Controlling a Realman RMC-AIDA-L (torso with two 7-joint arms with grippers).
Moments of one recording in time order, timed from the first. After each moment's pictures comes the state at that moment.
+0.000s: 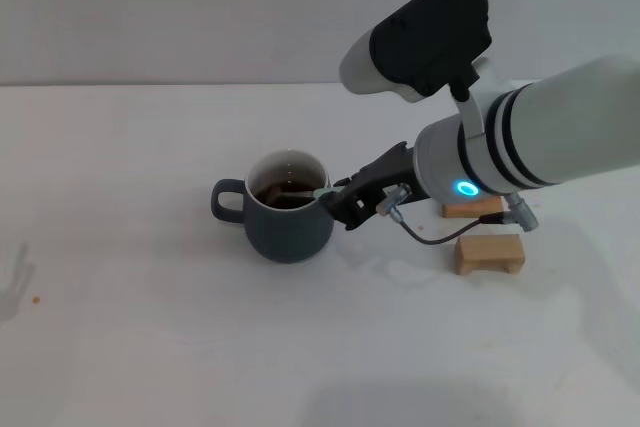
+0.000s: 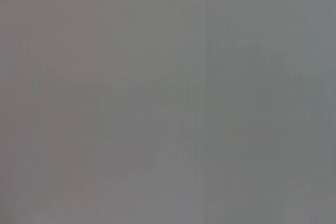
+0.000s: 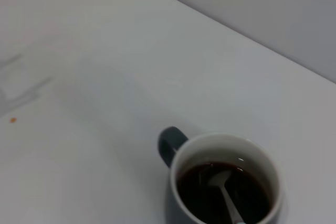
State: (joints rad) left arm -0.16 -2.06 -0.75 -0.08 2.18 1.41 -0.22; right arm 0.65 2.08 1.32 1.41 -2.53 1.09 -0.21
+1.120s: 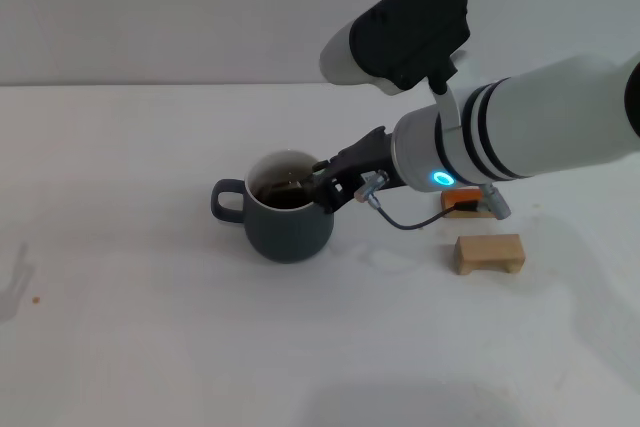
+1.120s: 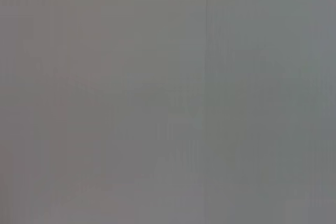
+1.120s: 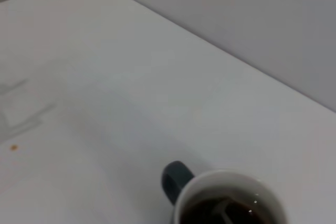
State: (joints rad) left arm -0.15 -2.06 -0.75 -0.08 2.18 1.43 -0.22; right arm 0.68 2.08 1.29 1.34 -2.51 0.97 -0.22
